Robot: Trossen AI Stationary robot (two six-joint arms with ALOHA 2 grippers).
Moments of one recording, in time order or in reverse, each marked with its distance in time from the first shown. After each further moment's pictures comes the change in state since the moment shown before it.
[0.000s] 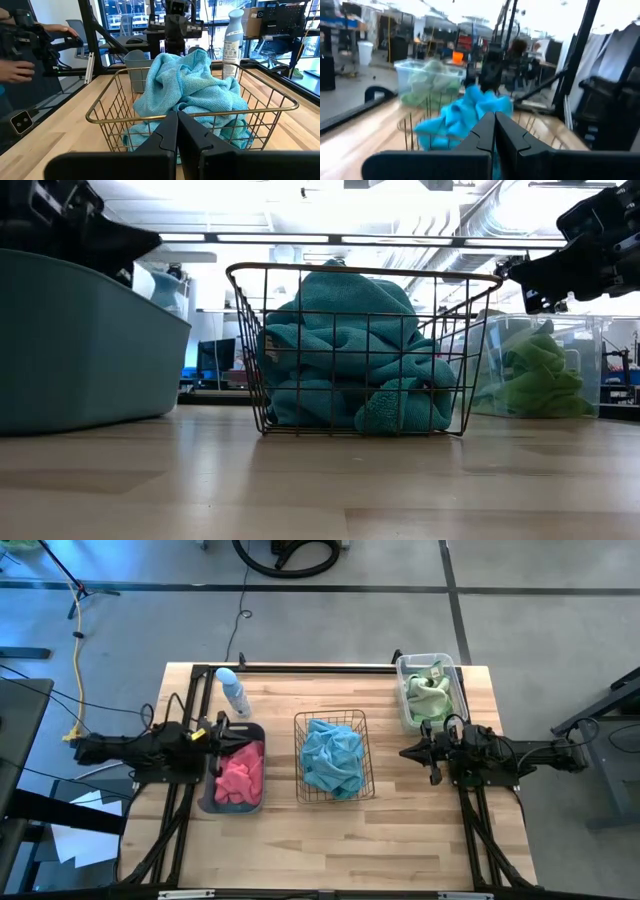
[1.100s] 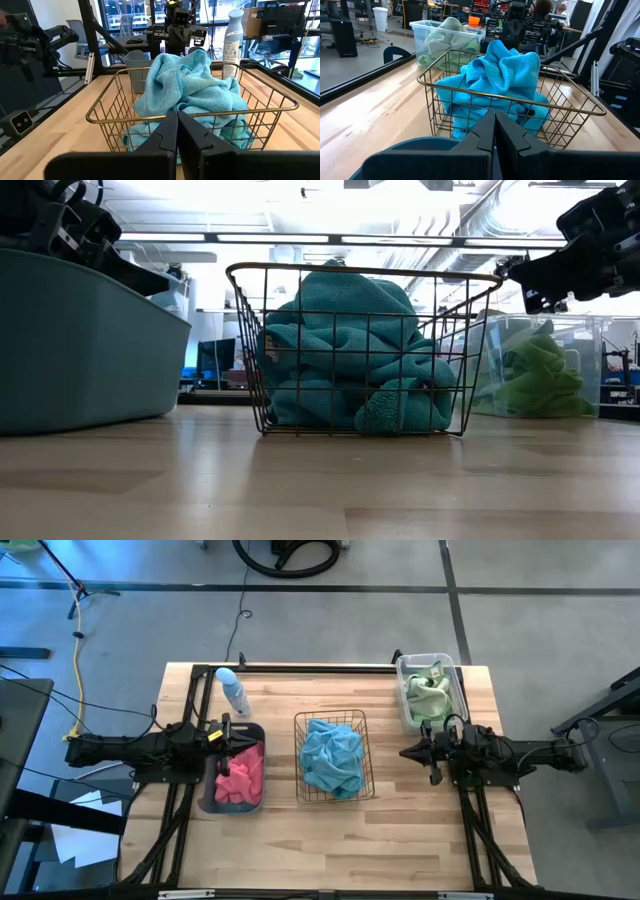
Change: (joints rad) left arm 0.060 0.123 -0.004 -0.077 0.002 -0.001; right arm 0.000 0.000 0.000 0.001 -0.001 0.000
